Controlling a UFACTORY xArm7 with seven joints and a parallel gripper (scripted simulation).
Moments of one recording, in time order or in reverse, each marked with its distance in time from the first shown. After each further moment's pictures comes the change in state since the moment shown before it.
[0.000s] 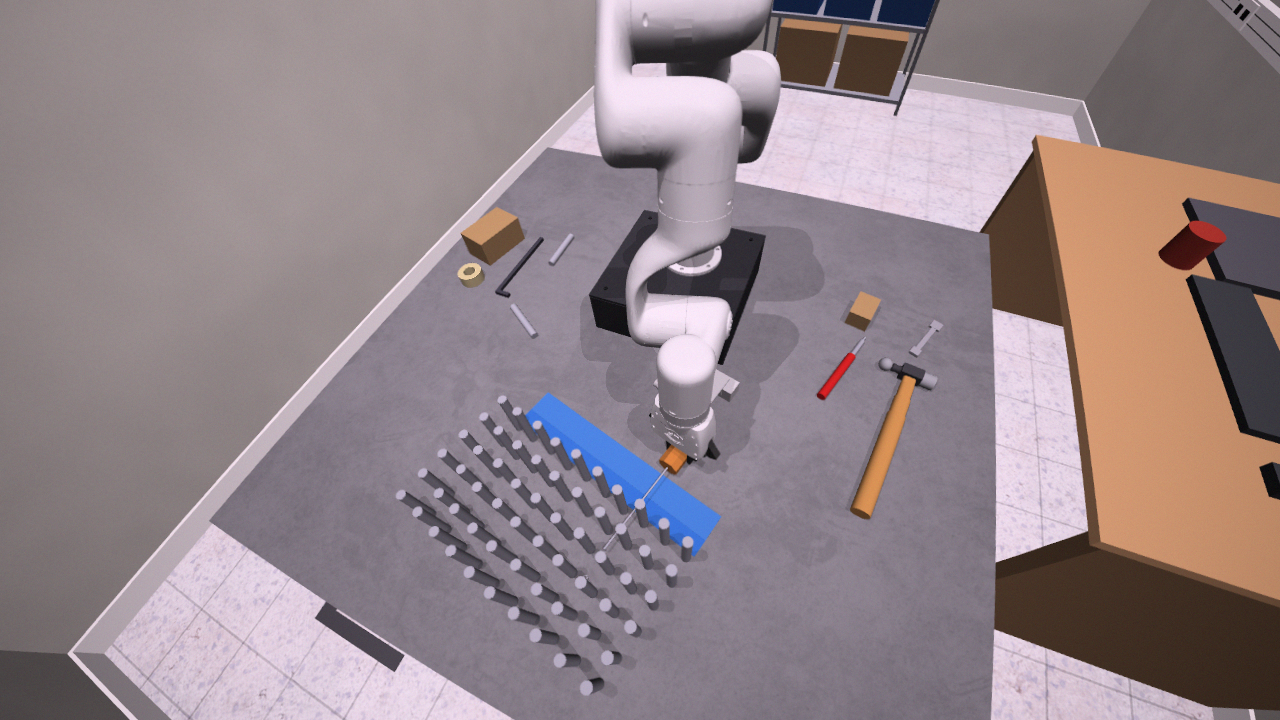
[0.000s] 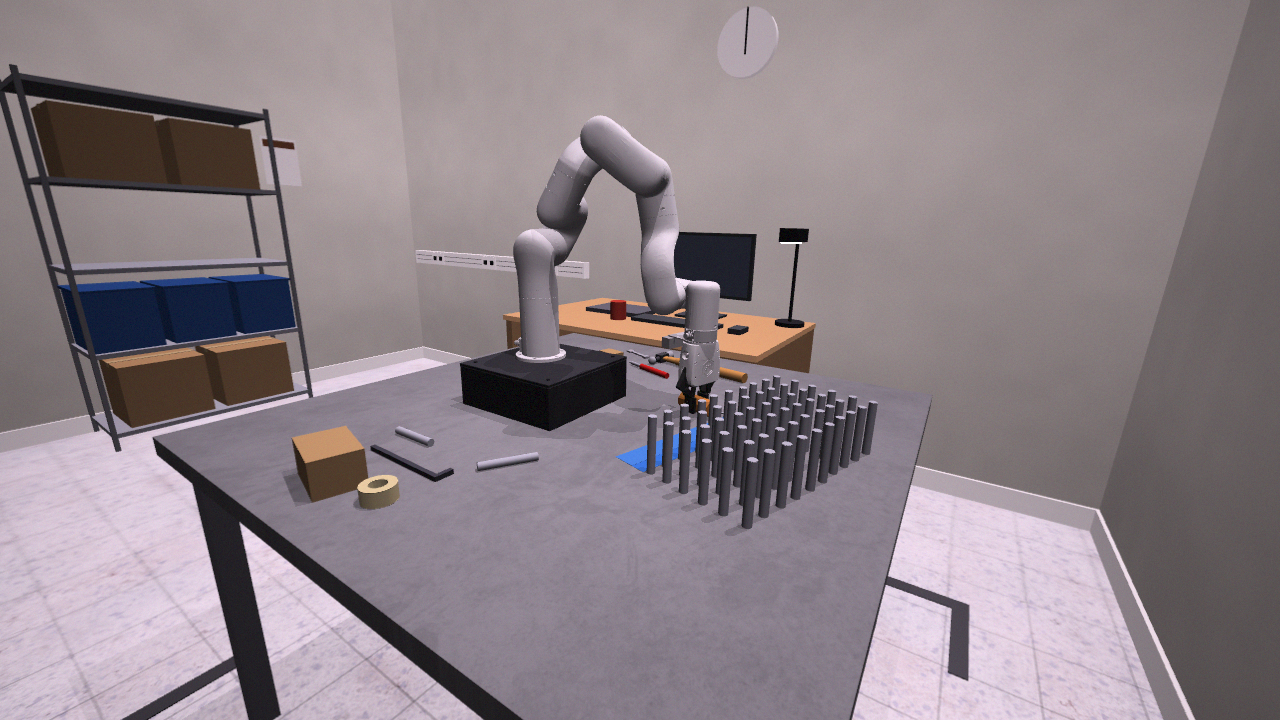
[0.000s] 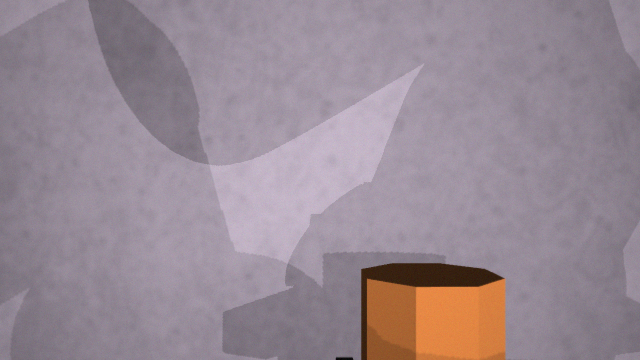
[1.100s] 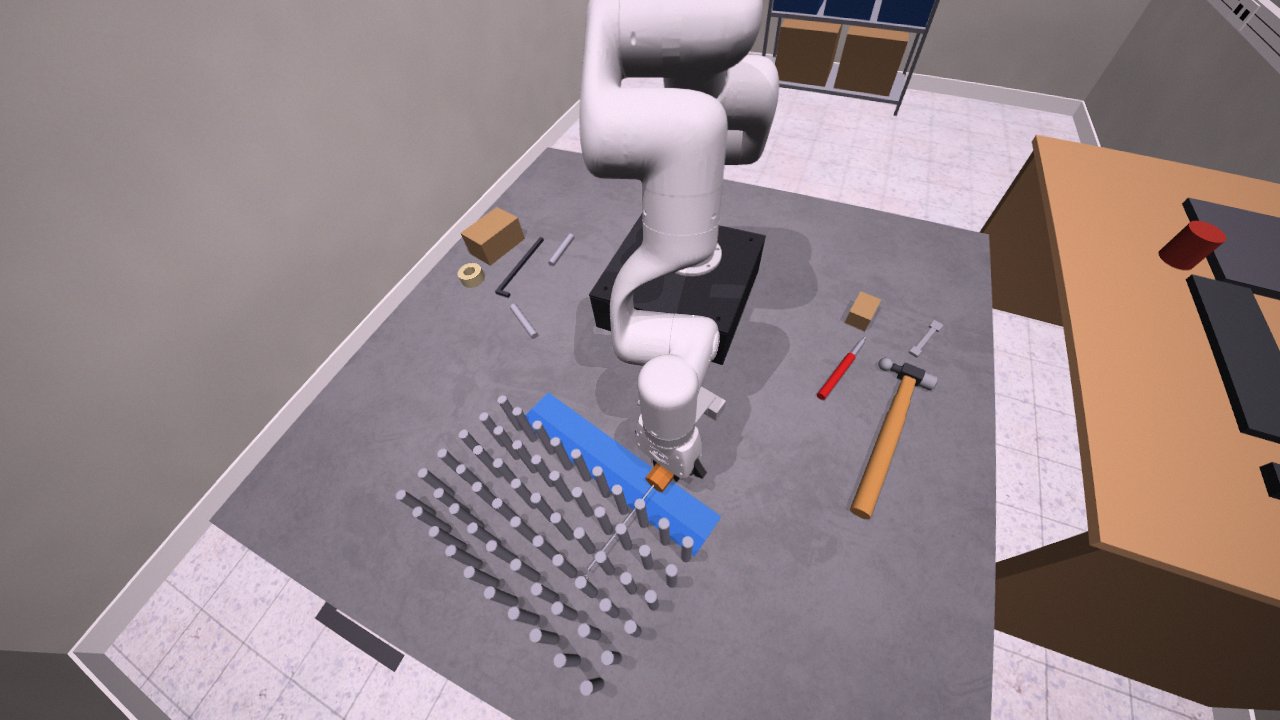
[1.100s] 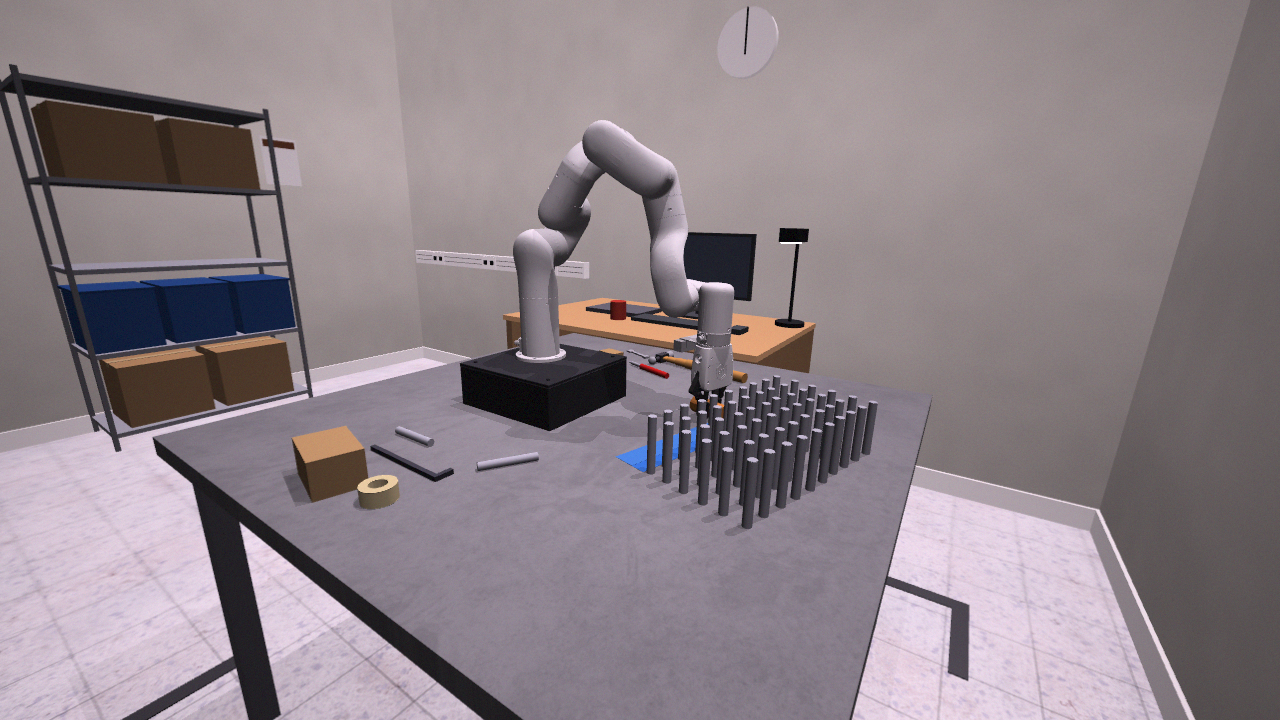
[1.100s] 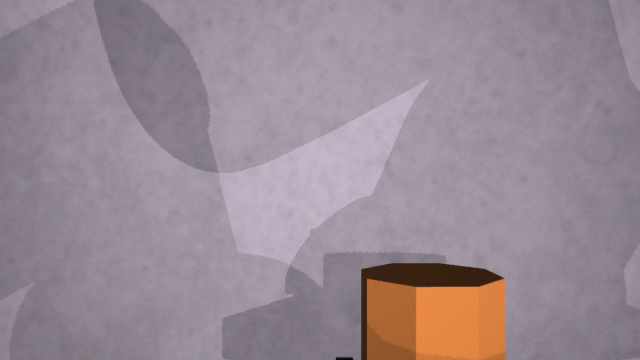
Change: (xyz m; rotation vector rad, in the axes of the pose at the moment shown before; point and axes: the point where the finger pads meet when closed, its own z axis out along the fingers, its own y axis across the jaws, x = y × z) arm -0.039 0.000 0.000 0.000 0.001 0.000
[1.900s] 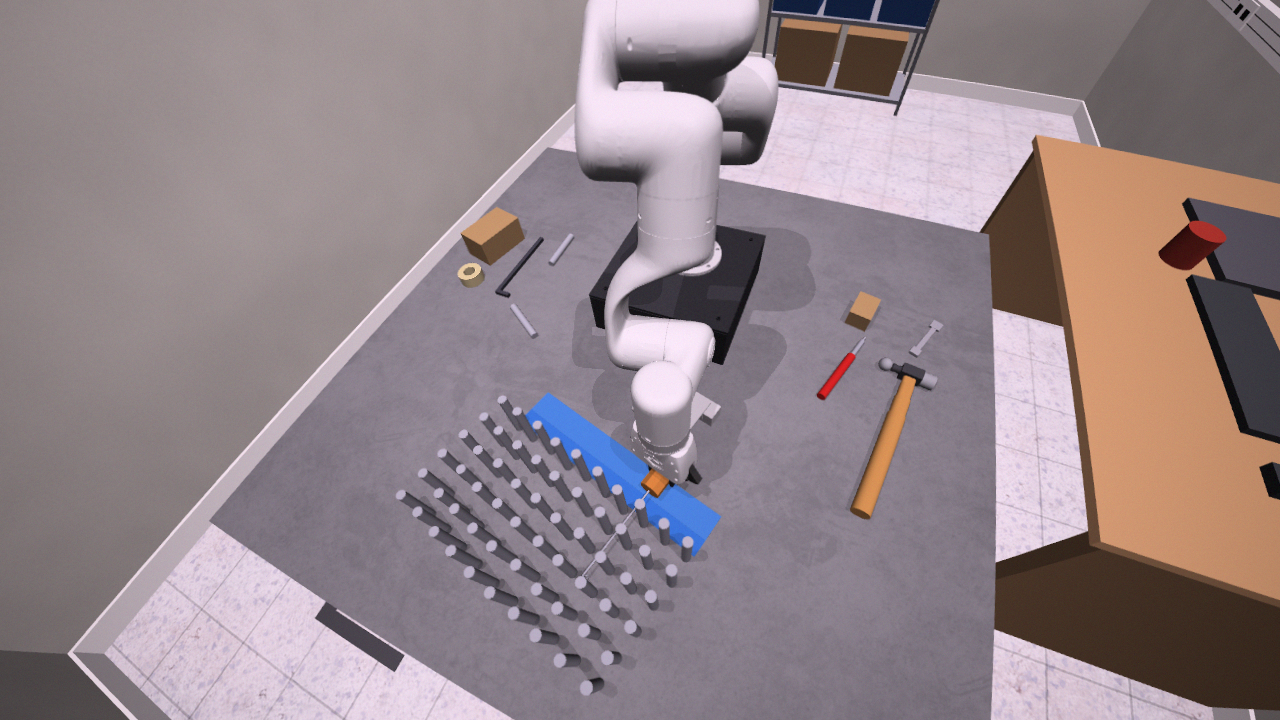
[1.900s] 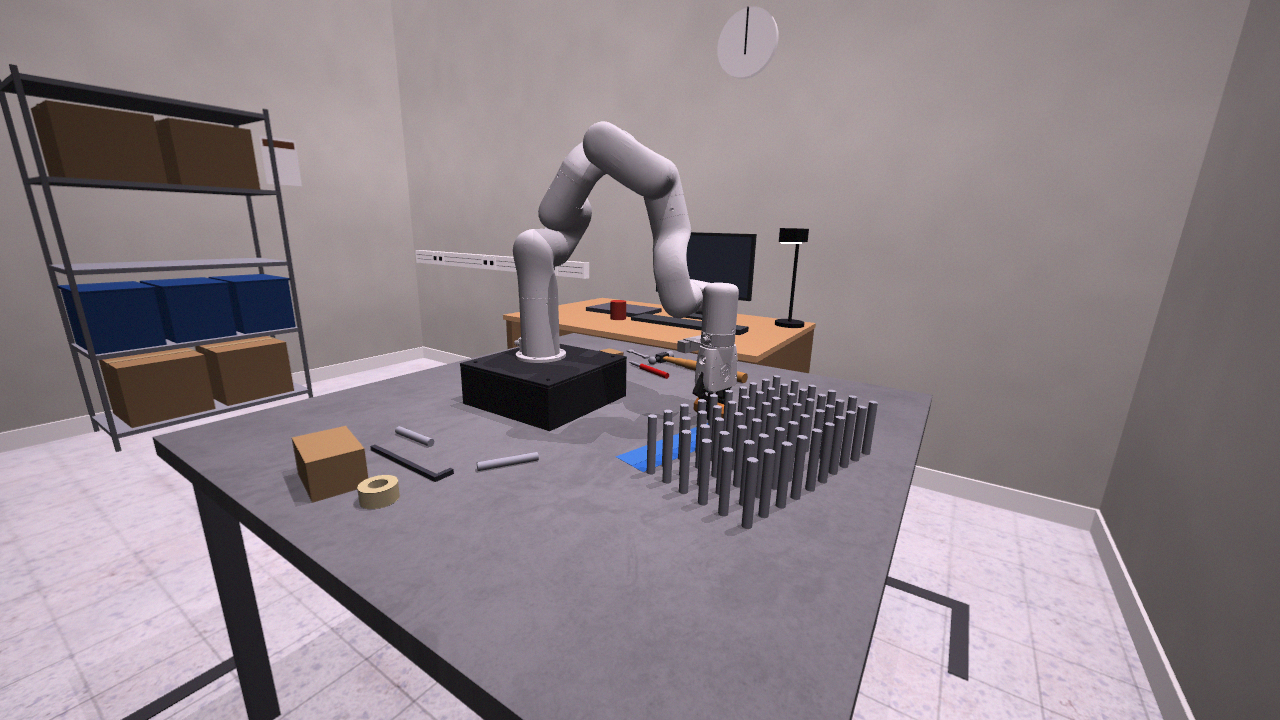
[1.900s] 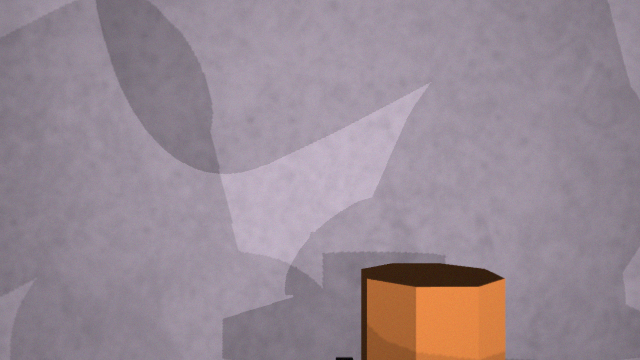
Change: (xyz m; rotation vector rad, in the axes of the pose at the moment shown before) arm -0.013 -0.001 -0.001 0.000 -0.001 0.000
